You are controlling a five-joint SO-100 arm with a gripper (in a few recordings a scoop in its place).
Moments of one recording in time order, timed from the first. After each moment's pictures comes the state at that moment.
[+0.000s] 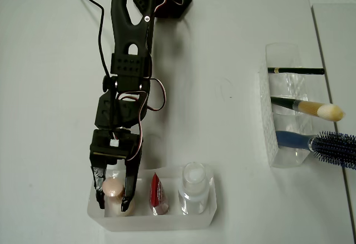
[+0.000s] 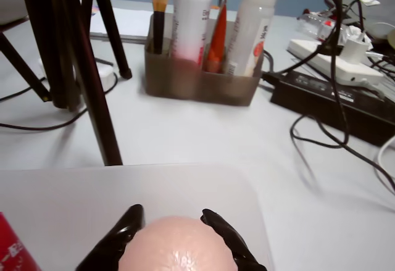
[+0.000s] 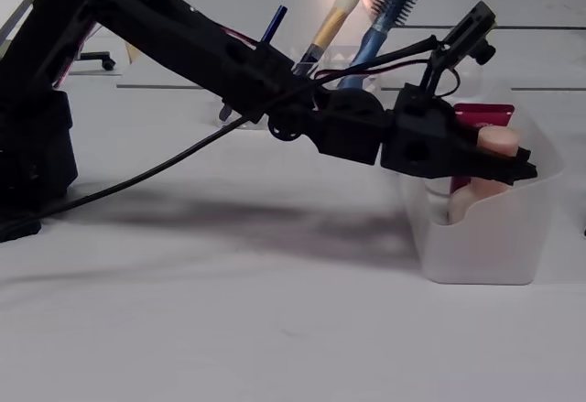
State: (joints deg) arm 6.6 50.8 78.5 -22.0 -96.7
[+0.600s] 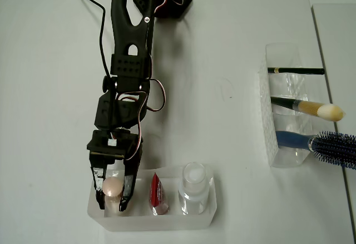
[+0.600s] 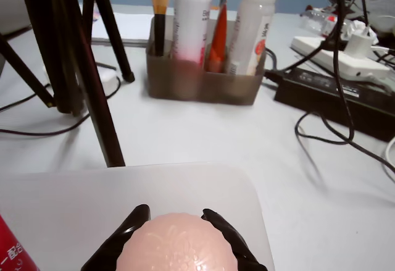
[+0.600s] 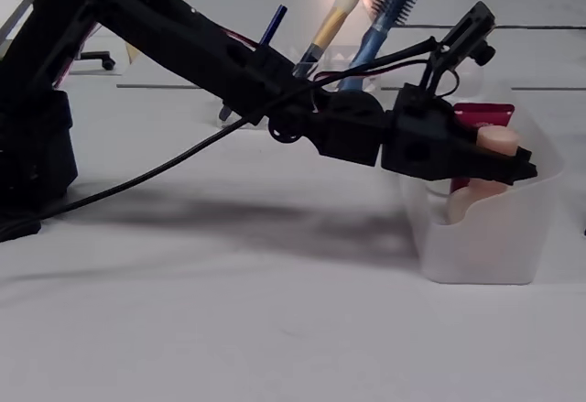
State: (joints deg) arm 6.9 50.7 78.5 -23.5 -94.3
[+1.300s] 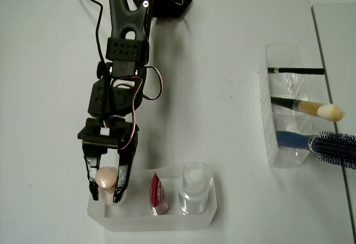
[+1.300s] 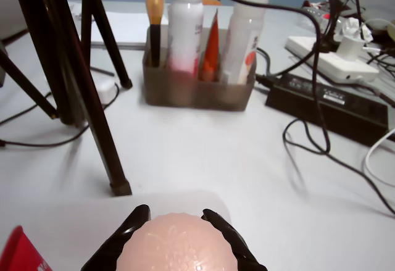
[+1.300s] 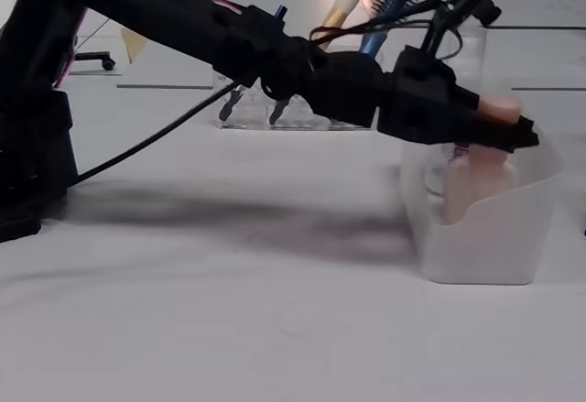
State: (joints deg) arm 7.3 60.9 79.5 -12.8 -94.0
